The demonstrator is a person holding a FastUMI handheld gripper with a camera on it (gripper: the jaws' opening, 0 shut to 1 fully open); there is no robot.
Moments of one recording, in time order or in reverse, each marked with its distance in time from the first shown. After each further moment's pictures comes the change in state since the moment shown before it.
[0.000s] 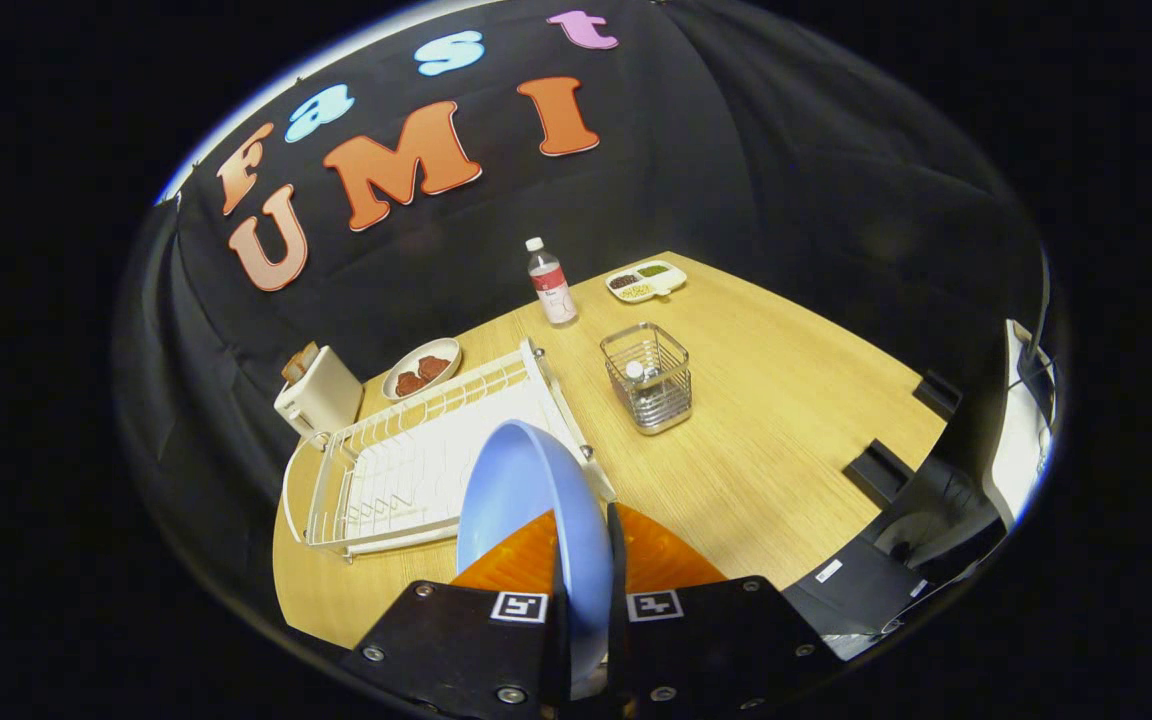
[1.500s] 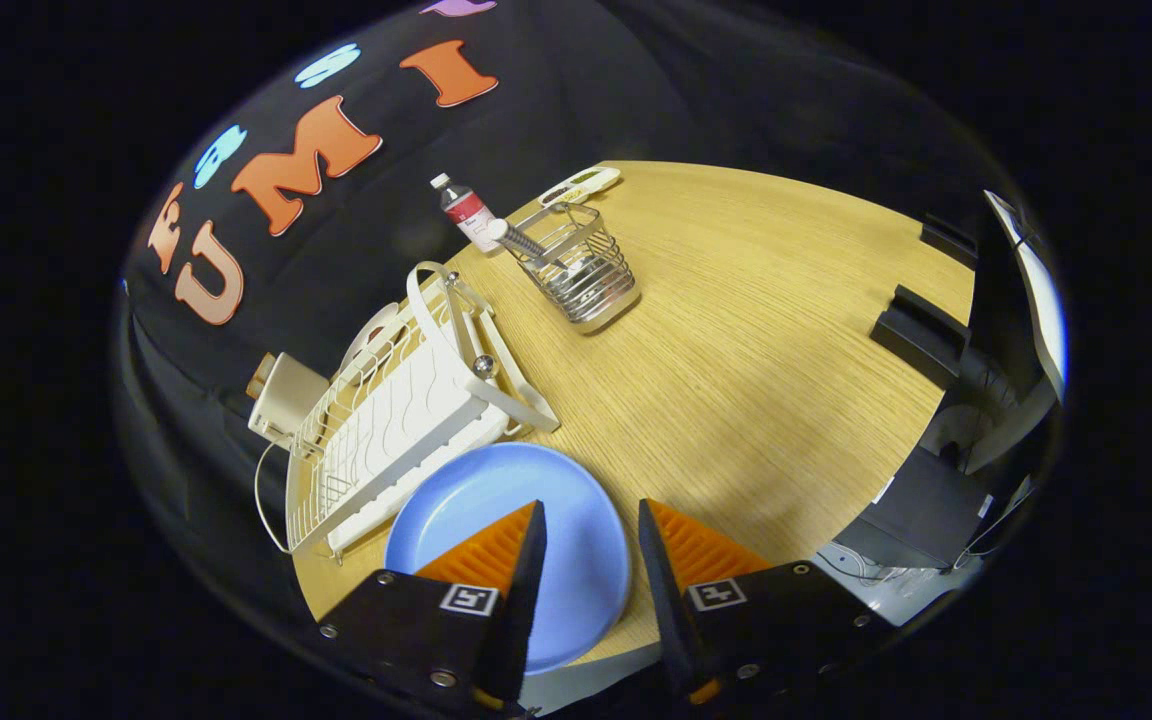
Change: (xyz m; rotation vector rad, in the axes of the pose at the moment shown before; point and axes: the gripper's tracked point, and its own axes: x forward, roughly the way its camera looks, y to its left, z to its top) arm 0.061 -0.050 -0.068 0.203 0.177 -0.015
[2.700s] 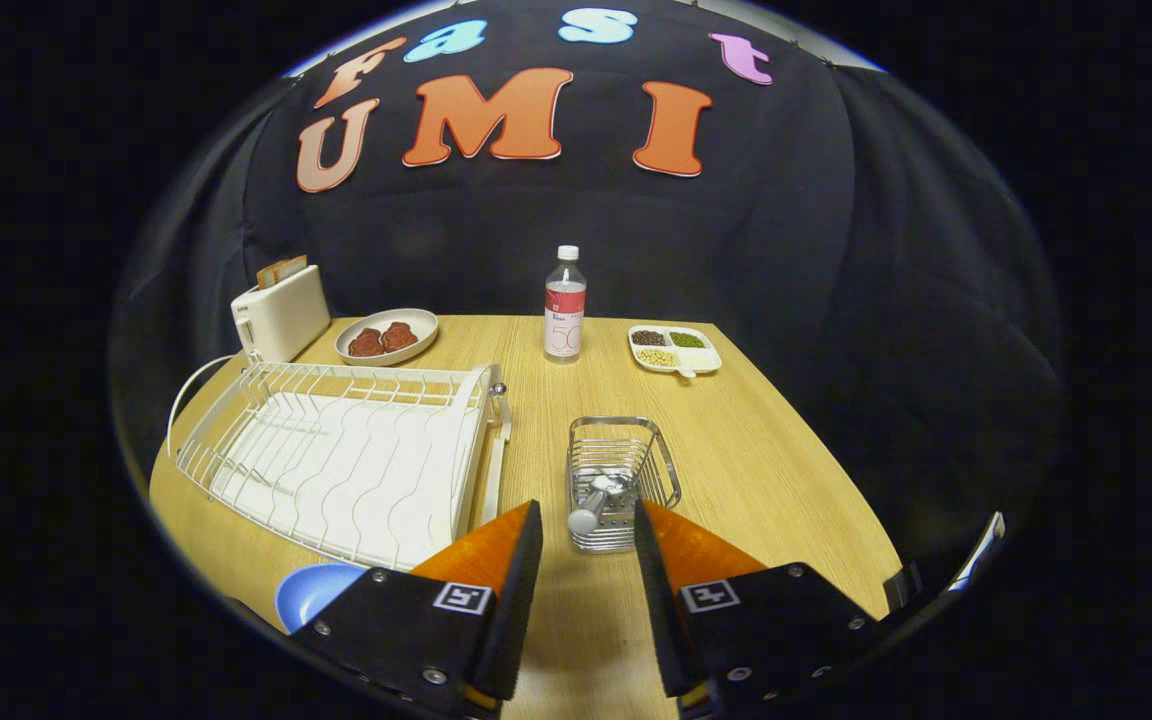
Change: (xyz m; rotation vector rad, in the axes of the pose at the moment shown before) arm 0.042 0.054 0.165 -0.695 -0.304 -0.024
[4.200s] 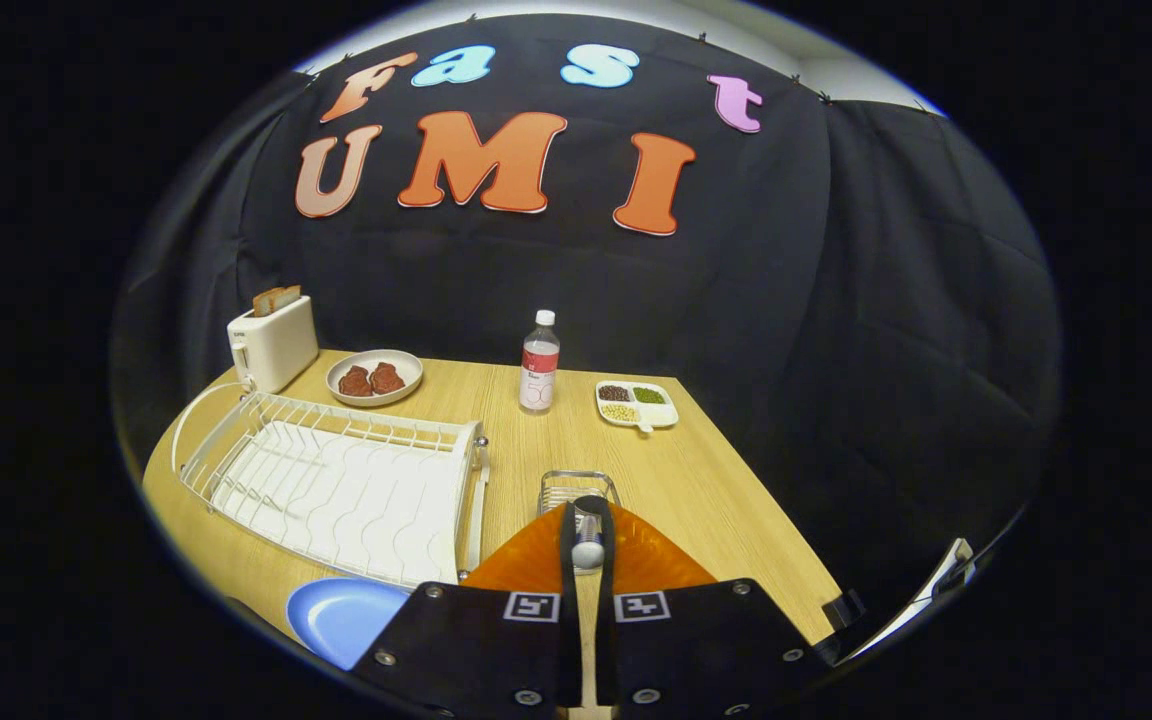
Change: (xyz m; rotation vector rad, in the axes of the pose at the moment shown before) arm -0.067 -0.017 0.046 -0.010 -0.141 -0.106
